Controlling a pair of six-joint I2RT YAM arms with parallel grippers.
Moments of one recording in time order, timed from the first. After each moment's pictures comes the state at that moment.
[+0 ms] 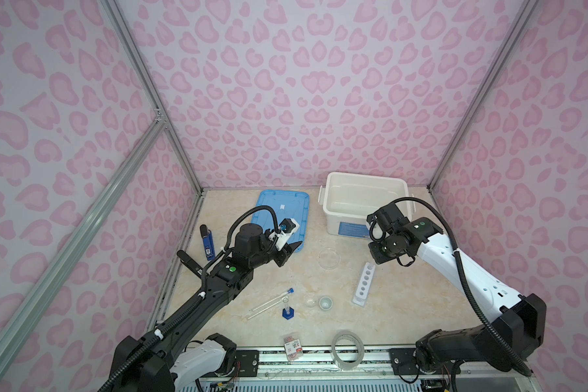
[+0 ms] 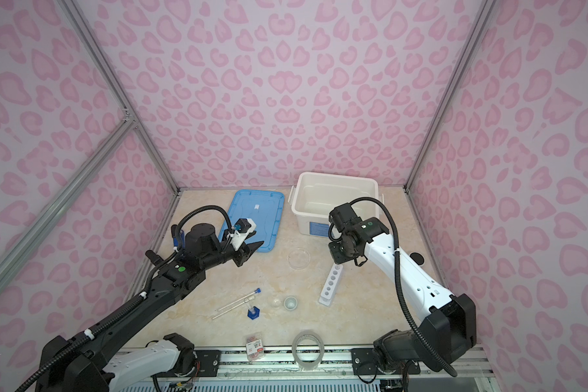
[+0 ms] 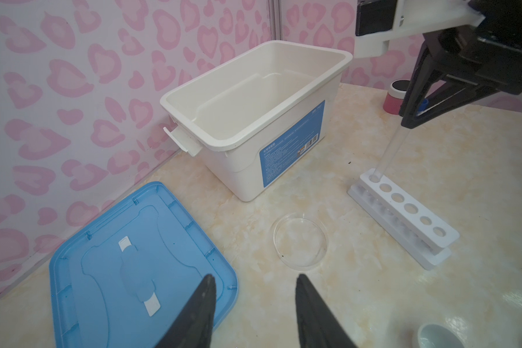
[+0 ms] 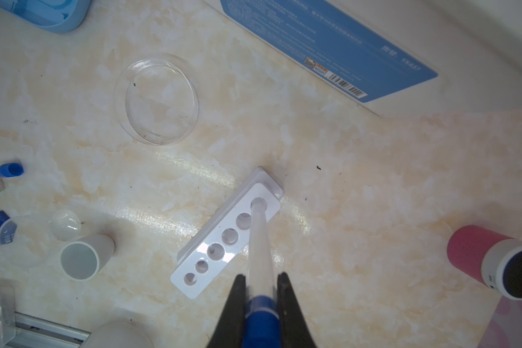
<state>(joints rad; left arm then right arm) -0.48 1.10 0.77 -0.06 0.34 0.30 0.46 1.39 1.26 -1.10 0.08 0.12</state>
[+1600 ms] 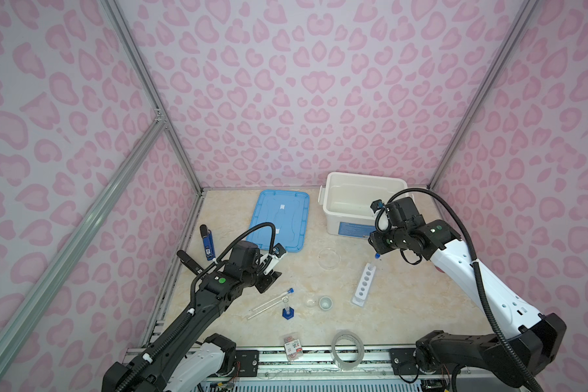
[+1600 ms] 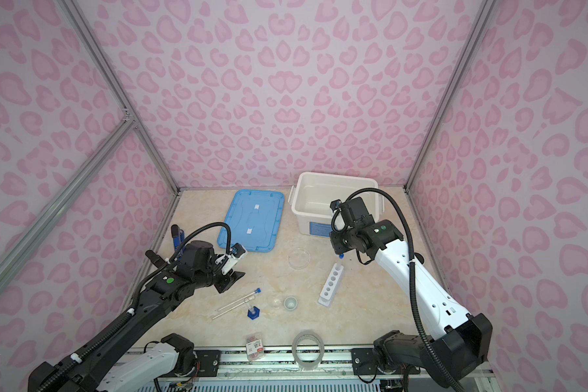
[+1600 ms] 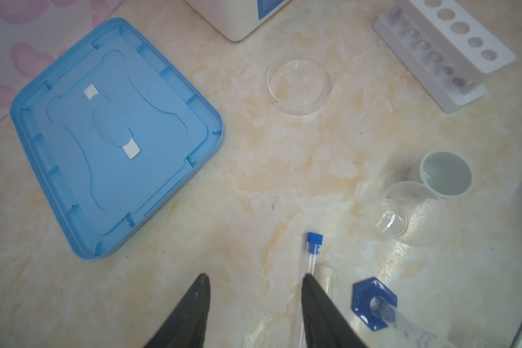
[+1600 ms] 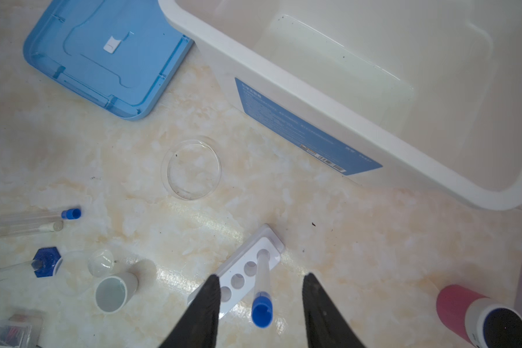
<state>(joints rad) -0.43 0.97 0.69 -0.58 0.20 0.45 0.43 1.30 1.29 -0.93 0.01 0.05</state>
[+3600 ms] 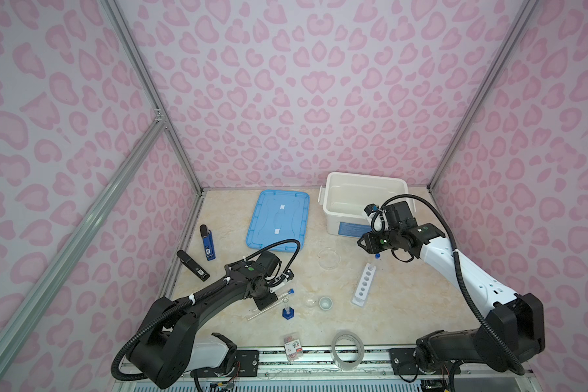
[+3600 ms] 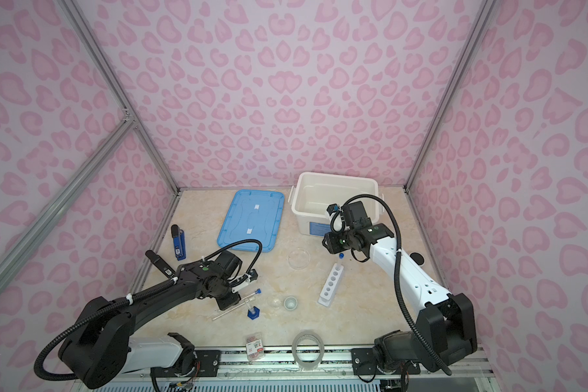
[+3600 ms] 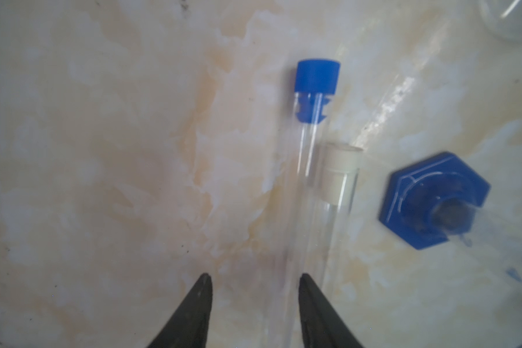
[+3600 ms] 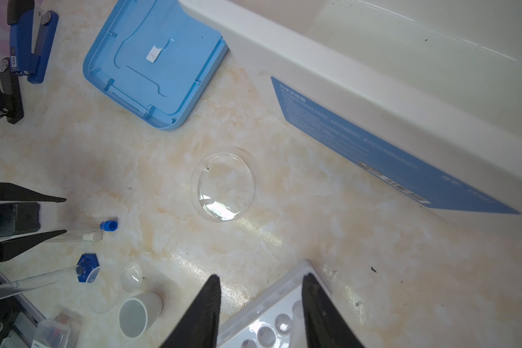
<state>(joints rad) -0.54 1.32 0.67 -0.73 -0.01 0.50 0.34 1.39 1.14 -0.70 -0.24 0.04</state>
